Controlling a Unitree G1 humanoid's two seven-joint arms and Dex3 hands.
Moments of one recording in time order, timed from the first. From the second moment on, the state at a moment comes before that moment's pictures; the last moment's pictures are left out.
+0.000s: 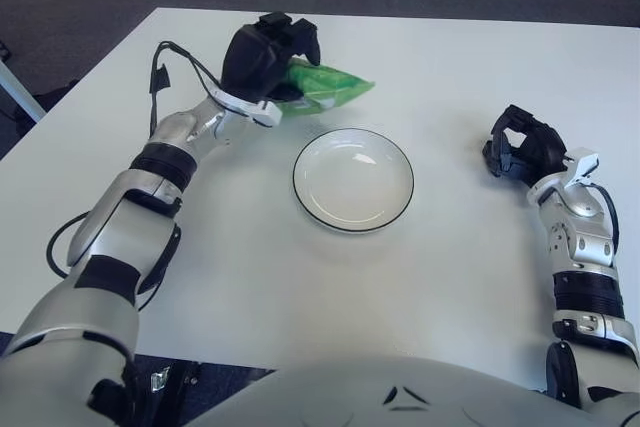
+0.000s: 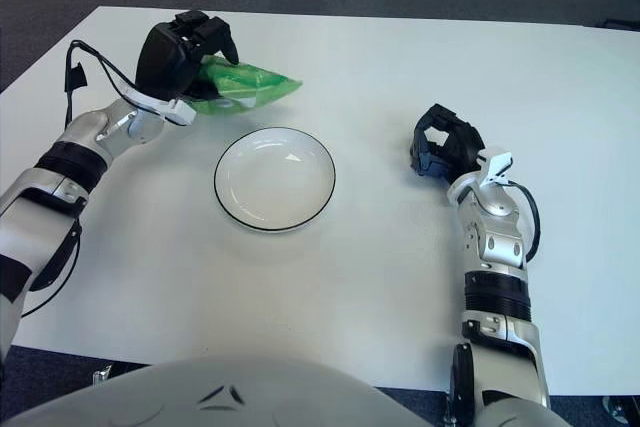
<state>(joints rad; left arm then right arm) -0.88 0.51 -0.47 0.76 0.84 -0.84 0.86 -0.23 -0.35 -0.26 0.22 0.23 0.14 0.26</state>
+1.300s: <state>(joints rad) -0.75 0.50 -0.44 0.51 0.90 -1.05 0.74 -0.23 -0.36 -0.23 0.23 0.22 0.13 0.24</state>
